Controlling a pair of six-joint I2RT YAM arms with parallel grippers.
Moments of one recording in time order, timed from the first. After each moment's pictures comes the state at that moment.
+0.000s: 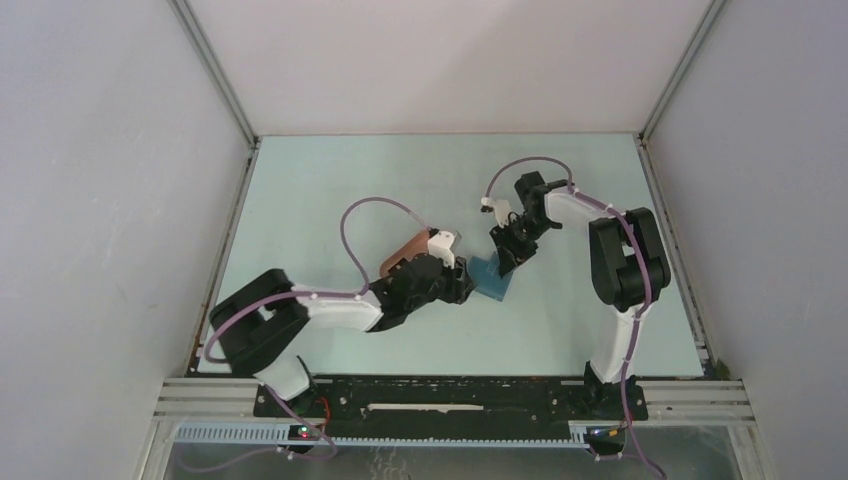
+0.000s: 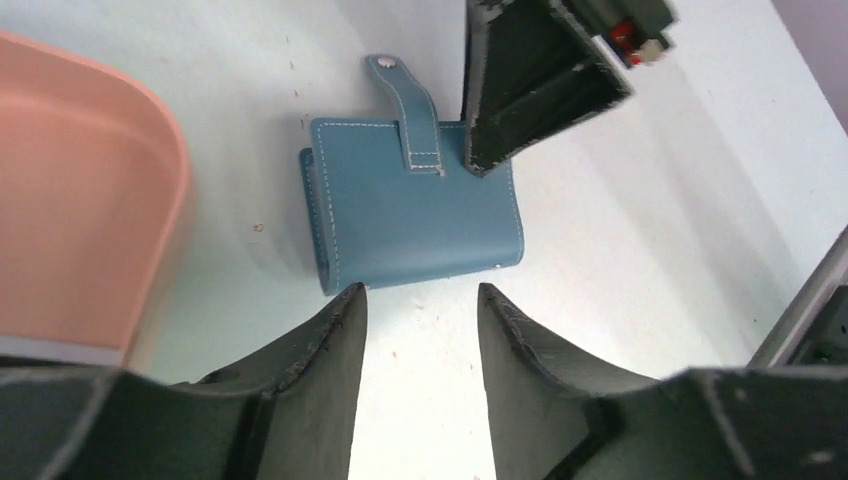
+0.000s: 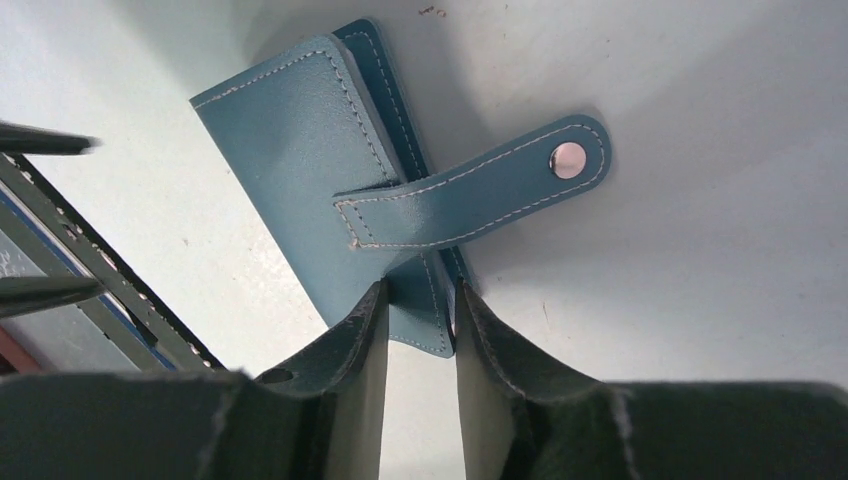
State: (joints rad) left arm -0.97 1.64 0.70 0.48 -0.13 -0.55; right arm 0.29 1.95 1.32 -0.84 -0.54 -0.40
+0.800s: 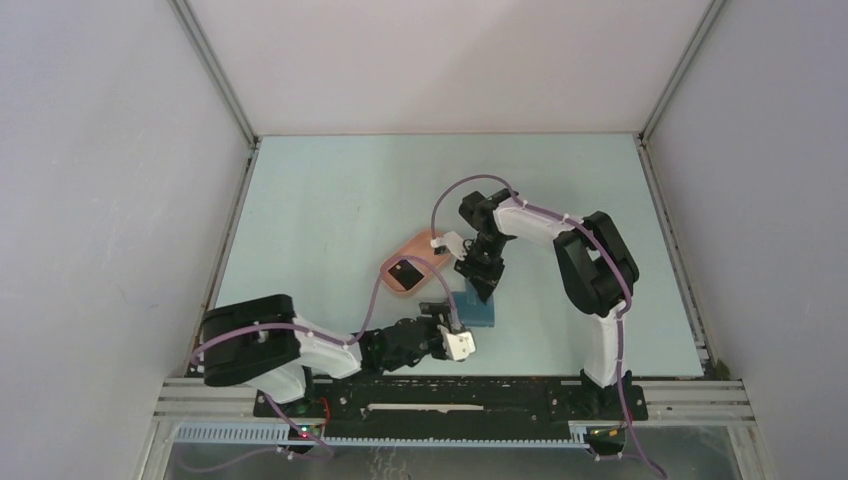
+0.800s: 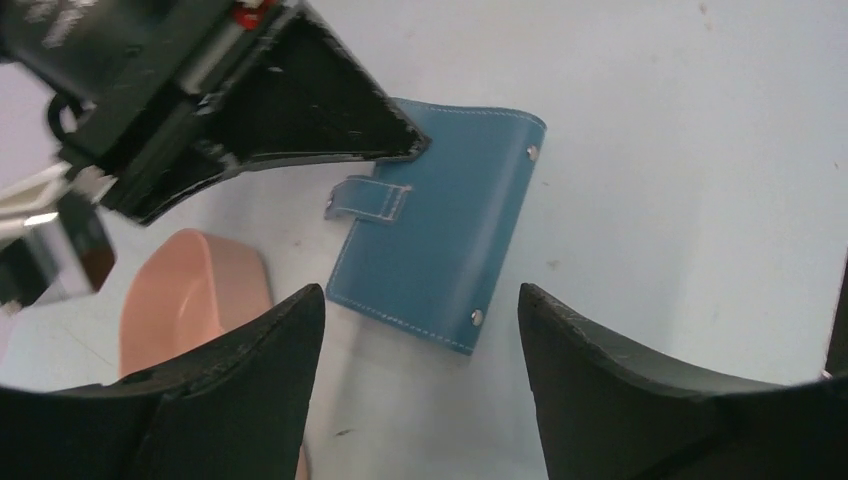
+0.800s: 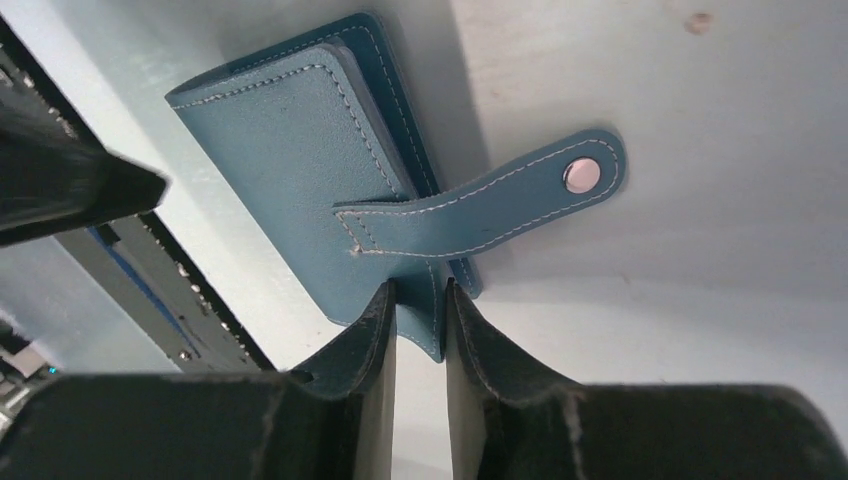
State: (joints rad) left arm -1.26 1.46 0.31 0.83 -0.25 0.48; right arm 0.58 2.01 1.44 -1.05 -0.41 -0.60
